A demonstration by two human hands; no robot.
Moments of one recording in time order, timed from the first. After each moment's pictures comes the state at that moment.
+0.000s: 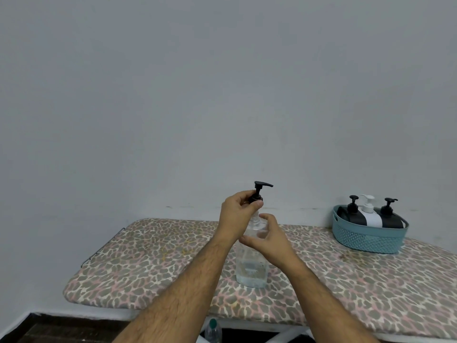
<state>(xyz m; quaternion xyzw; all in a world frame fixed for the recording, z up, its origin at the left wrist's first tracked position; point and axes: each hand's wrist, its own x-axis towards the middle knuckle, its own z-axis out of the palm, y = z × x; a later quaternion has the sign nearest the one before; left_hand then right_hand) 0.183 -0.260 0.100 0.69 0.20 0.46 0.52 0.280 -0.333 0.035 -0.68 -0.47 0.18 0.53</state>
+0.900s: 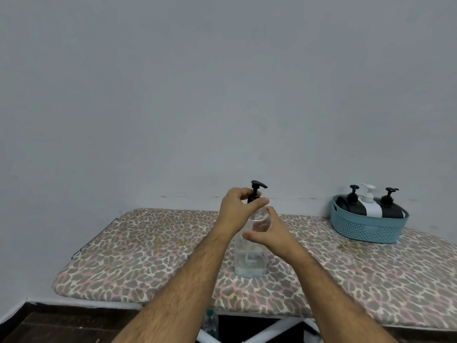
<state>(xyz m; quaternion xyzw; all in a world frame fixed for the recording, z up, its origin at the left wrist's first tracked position) 0.192 -0.249 0.084 0.74 0.24 0.41 0.47 0.296 -0.330 0.032 -0.67 -0.48 0.24 0.52</state>
